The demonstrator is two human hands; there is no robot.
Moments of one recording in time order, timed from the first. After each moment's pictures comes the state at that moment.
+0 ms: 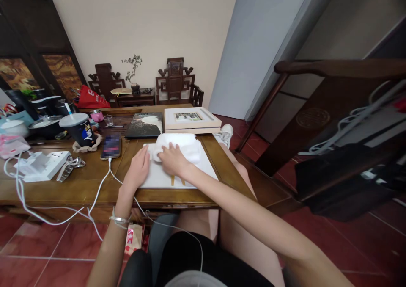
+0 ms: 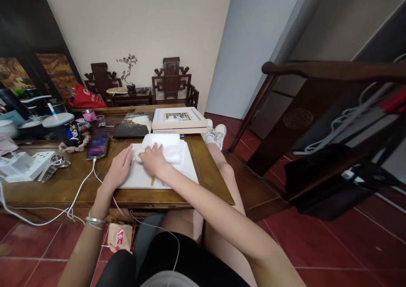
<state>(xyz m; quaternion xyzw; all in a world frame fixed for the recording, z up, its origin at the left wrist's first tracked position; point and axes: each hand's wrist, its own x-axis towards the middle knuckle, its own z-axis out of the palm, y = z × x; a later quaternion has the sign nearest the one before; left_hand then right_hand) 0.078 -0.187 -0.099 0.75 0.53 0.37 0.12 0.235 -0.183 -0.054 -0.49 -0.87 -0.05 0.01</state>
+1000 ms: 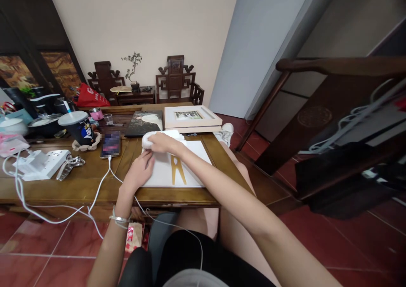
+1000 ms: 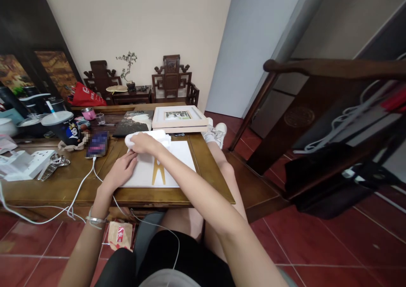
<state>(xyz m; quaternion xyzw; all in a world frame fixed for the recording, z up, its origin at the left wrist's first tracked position) 0.078 -0.189 -0.101 0.80 0.52 0.28 0.09 0.218 -0.133 -0.019 -0.43 -0.90 0.03 0.03</state>
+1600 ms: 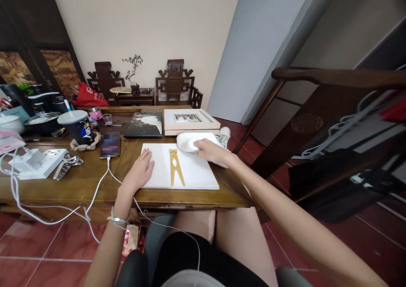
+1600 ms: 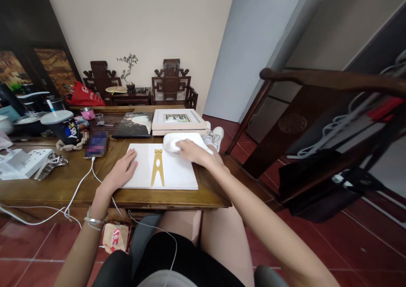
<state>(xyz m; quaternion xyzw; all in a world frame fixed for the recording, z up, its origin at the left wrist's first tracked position) 0.076 -0.186 -0.112 0.79 0.53 0.27 0.11 0.351 -0.154 -0.042 -0.52 -0.85 0.03 0.01</state>
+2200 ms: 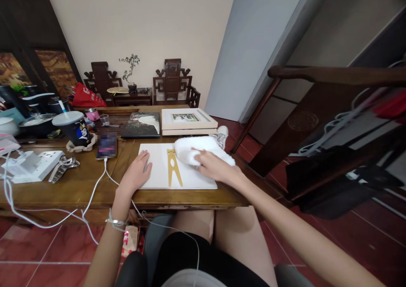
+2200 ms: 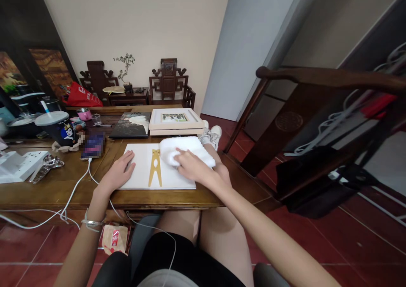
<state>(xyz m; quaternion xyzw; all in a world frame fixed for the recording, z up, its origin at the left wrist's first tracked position) 0.076 -0.182 -0.114 0.81 0.54 0.24 0.07 0.358 -0.213 -0.064 -0.47 -0.88 0.02 0.07</state>
